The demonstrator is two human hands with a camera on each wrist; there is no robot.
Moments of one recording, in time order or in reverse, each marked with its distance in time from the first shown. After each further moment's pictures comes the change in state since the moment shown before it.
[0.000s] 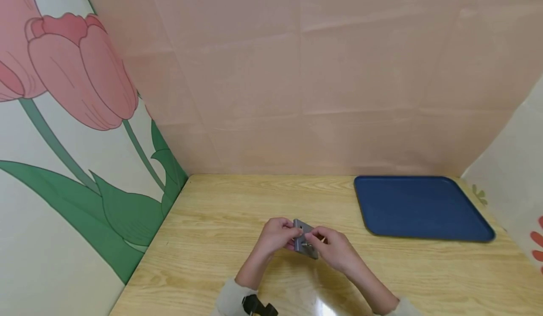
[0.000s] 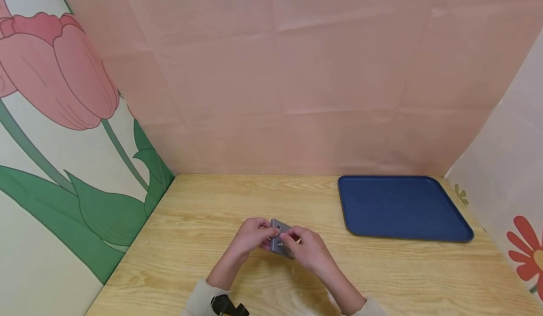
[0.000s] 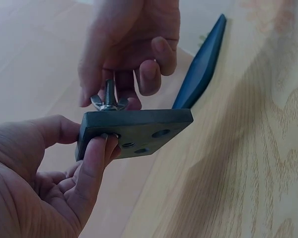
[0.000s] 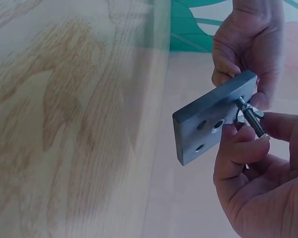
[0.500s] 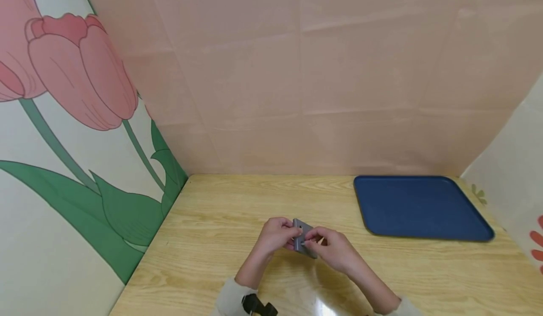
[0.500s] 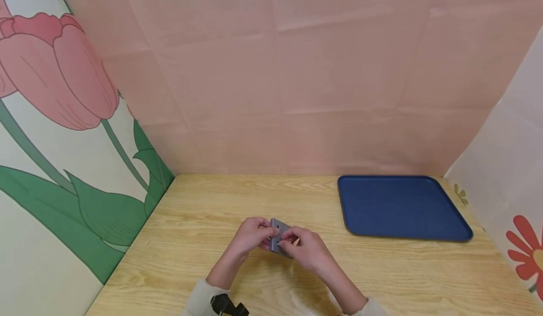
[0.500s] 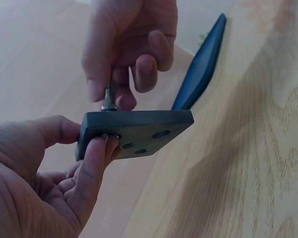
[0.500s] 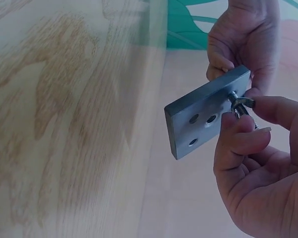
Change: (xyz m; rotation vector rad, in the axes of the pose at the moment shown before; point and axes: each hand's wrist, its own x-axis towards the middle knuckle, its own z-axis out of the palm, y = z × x) left_hand 0.001 -0.001 0.000 -0.011 -0.002 0.009; right_hand -0.001 0.002 -0.004 0.002 -0.074 -0.061
